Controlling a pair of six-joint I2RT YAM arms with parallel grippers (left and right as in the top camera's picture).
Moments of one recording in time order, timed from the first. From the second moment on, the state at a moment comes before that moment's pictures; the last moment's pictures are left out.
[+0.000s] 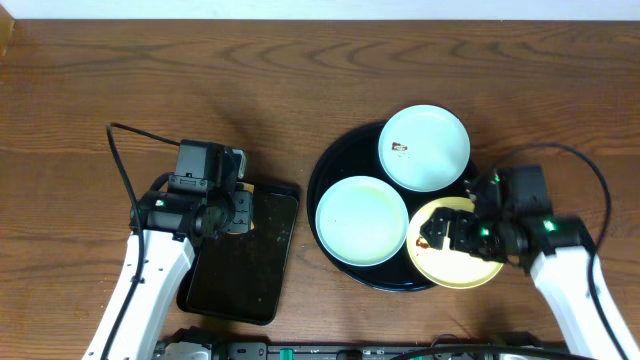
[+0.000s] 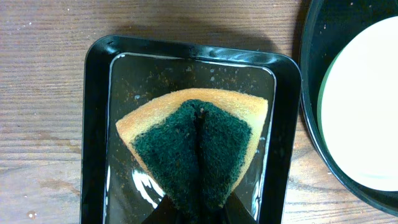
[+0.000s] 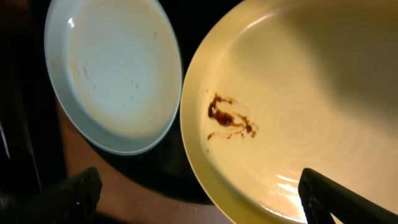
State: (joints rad) left arm -0.16 1.19 0.91 -0.92 0.09 -0.09; right arm 0.11 1.17 0.79 -0.94 -0.37 0.30
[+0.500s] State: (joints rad) left arm -0.16 1.19 0.91 -0.91 0.09 -0.09; right arm 0.22 1.32 0.89 -0.83 -0.37 0.11
